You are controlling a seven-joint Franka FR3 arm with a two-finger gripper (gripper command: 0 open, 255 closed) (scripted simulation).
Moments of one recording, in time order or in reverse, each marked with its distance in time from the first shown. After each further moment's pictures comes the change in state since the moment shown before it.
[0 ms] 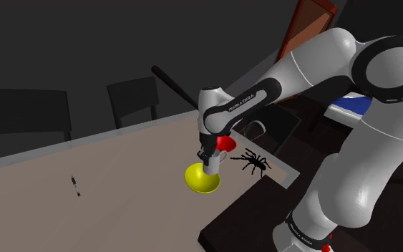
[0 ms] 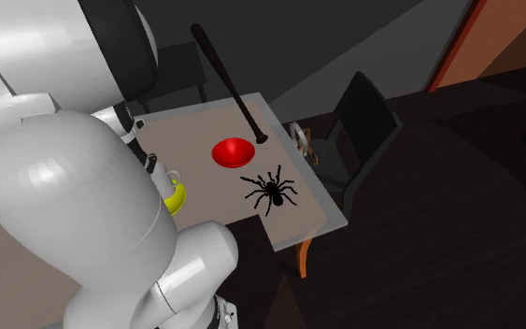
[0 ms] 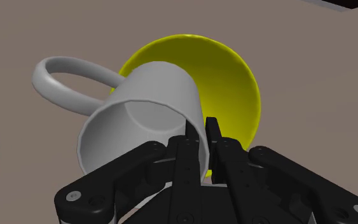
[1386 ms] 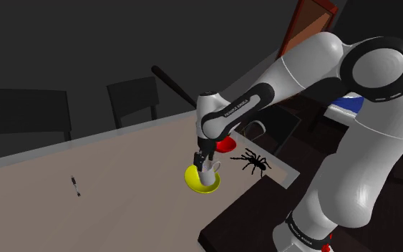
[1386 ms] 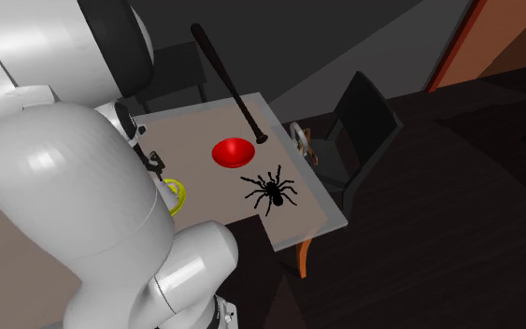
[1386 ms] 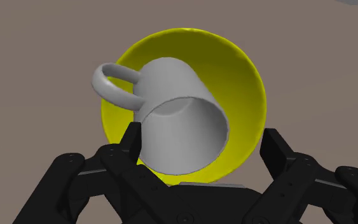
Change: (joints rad) arm 0.001 0.059 0.001 0.001 0.001 0.060 0.003
